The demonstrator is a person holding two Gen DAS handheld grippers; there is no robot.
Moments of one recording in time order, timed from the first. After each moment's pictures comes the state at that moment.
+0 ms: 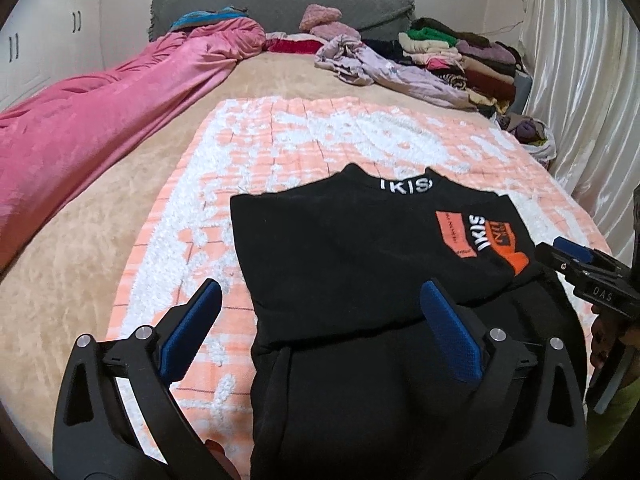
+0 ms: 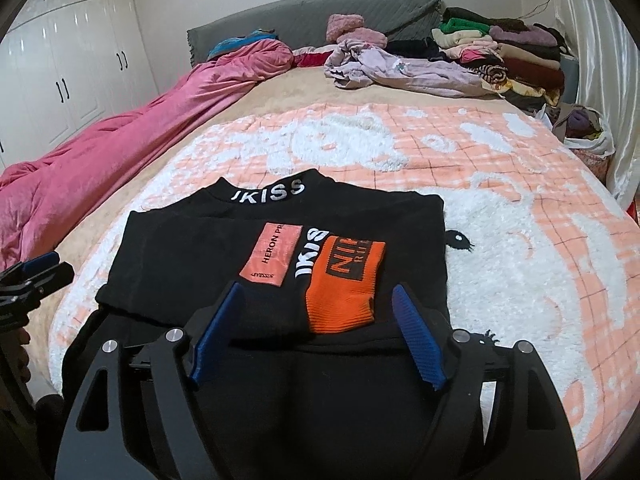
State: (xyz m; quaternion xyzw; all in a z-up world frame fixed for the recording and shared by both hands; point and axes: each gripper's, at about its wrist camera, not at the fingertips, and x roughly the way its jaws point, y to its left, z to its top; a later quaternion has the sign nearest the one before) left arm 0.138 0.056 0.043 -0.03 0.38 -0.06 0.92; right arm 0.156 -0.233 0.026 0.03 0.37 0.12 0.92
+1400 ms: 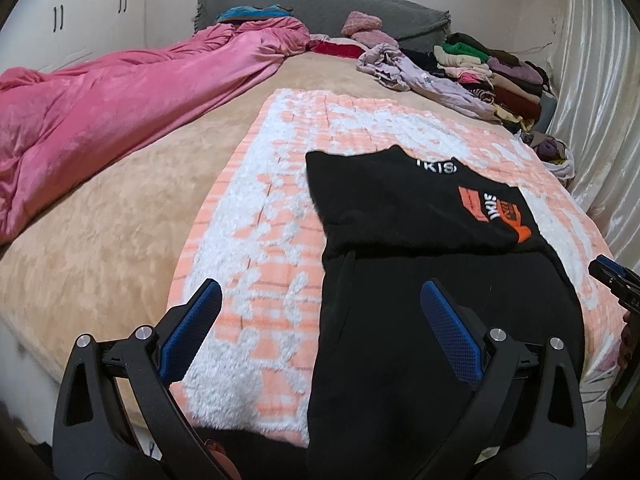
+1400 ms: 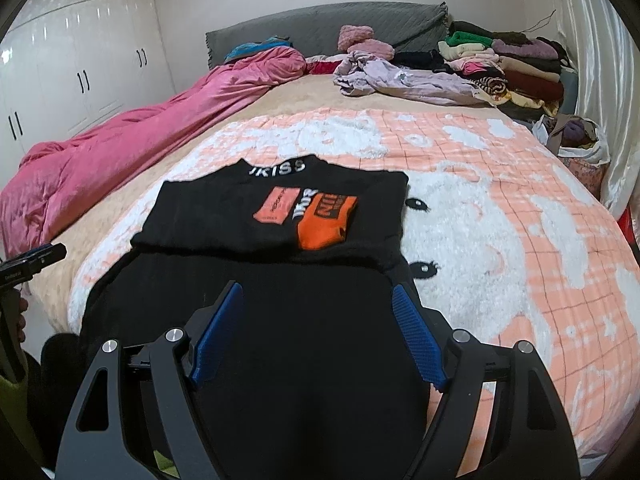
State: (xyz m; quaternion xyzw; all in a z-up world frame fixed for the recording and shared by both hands) left arm 0.041 0.103 0.042 -0.06 0.38 0.00 0.92; right arm 0.054 -0.272 0.040 0.01 0.36 0.13 0.92
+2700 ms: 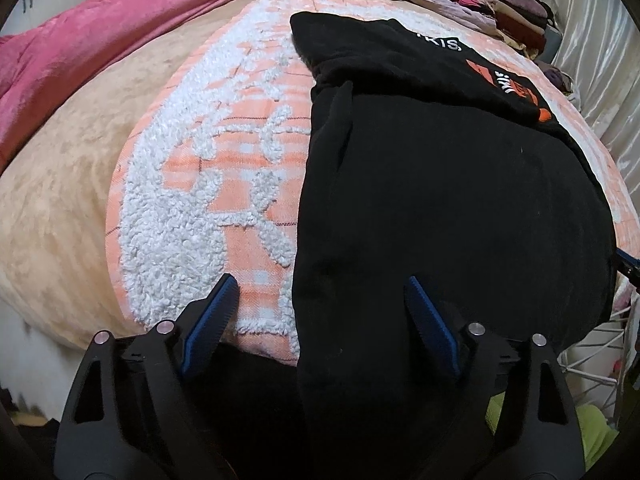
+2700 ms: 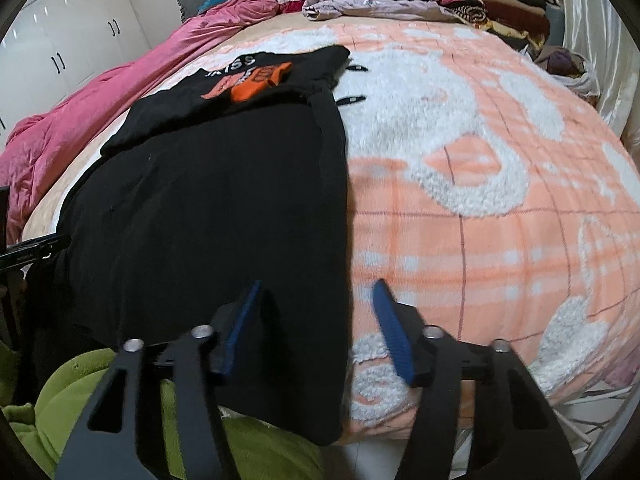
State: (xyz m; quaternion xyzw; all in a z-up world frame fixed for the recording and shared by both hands) left arm 0.014 0.087 -0.048 -0.04 0.50 -0.02 0.86; right arm -0.007 -0.343 -0.045 0.04 0.47 0.12 0.88
